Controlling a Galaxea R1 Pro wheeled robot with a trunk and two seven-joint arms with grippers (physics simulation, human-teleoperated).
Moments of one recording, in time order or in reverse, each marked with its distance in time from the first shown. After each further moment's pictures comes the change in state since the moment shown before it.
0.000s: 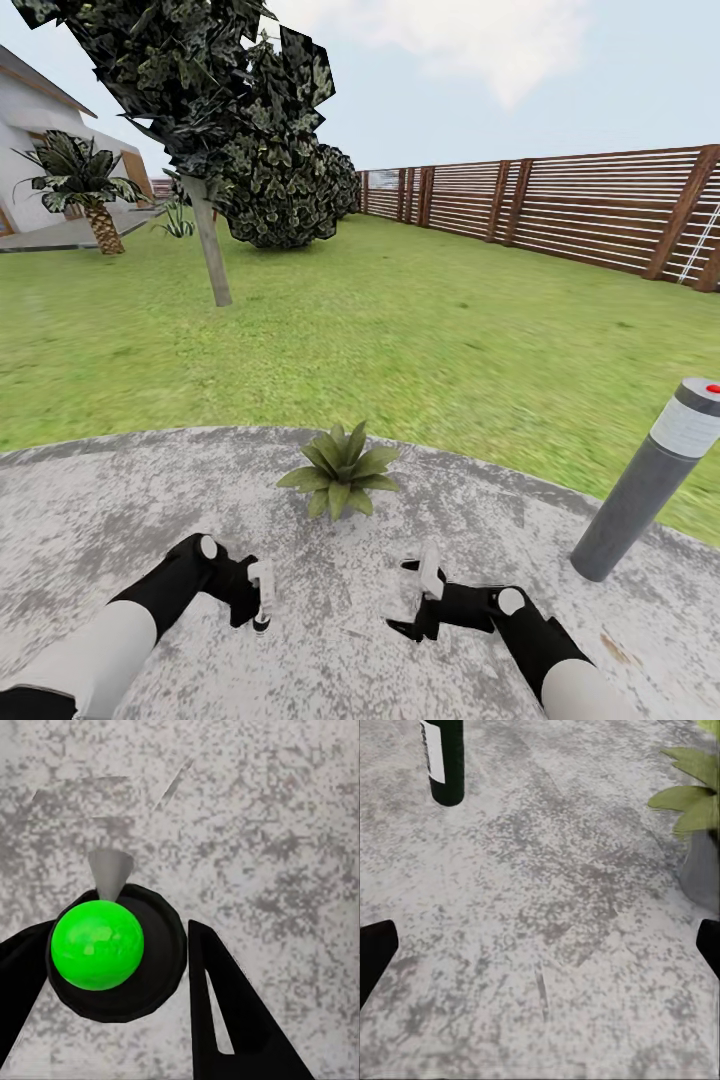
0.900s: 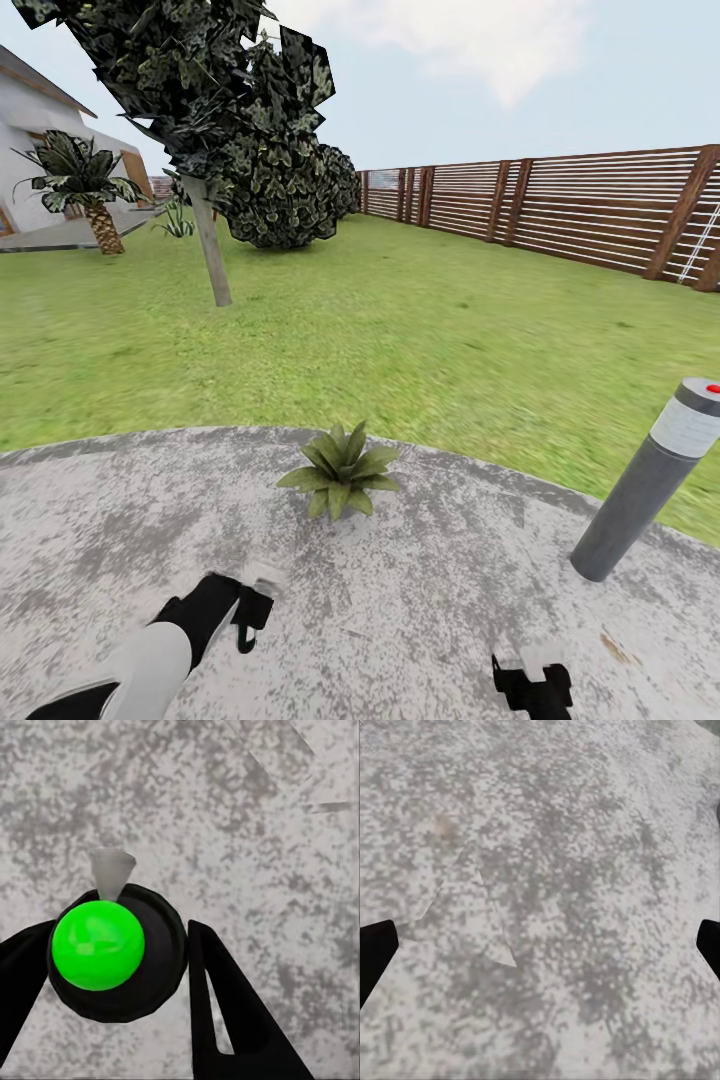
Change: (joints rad) left arm 0.004 -0.146 0.441 0.251 0.204 0.337 0.740; right arm 0.117 -0.101 -0.002 0.428 -0.409 -0.010 -1.032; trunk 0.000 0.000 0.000
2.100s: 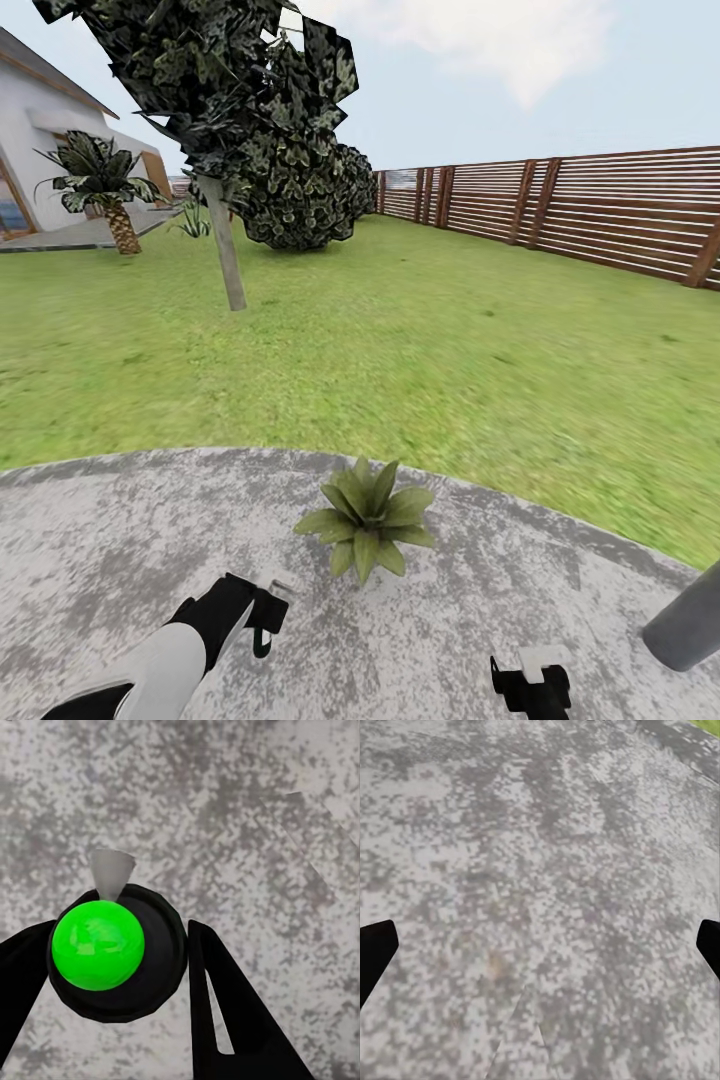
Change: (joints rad) left arm 0.000 -0.044 -0.011 0.008 -0.003 0.006 -0.004; right arm 0.002 0.004 0.000 0.002 0.003 -0.002 -0.002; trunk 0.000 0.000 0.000
